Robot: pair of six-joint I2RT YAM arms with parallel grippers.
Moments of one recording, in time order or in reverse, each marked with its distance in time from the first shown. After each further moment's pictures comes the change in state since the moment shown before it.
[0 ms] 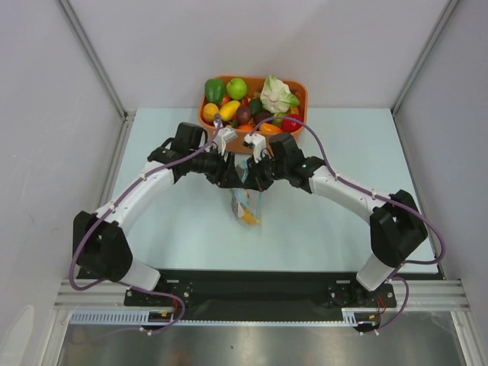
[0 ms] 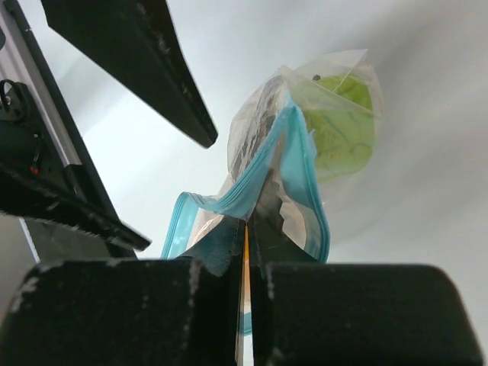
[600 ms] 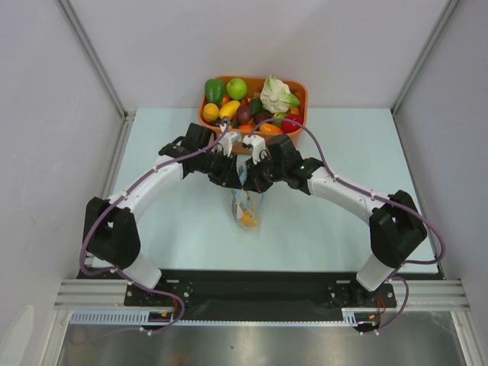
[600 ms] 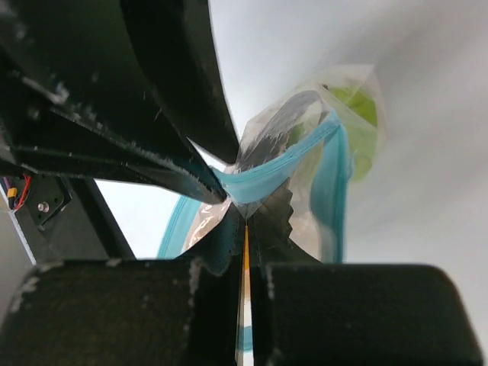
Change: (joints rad) left arm -0.022 0.110 0.047 -0.057 -0.106 -0.036; right arm 0.024 0.000 0.002 -0.011 0.066 0.031
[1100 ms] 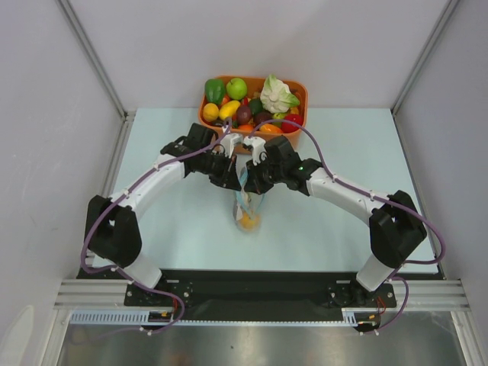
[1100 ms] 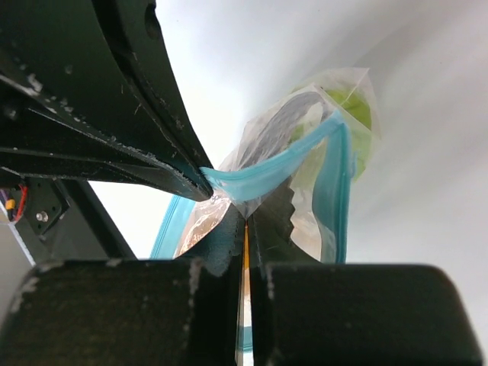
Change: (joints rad) left arm -0.004 0.021 0.020 -0.047 0.032 0.004; right arm 0.006 0.000 0.000 -0.037 0.072 0.044
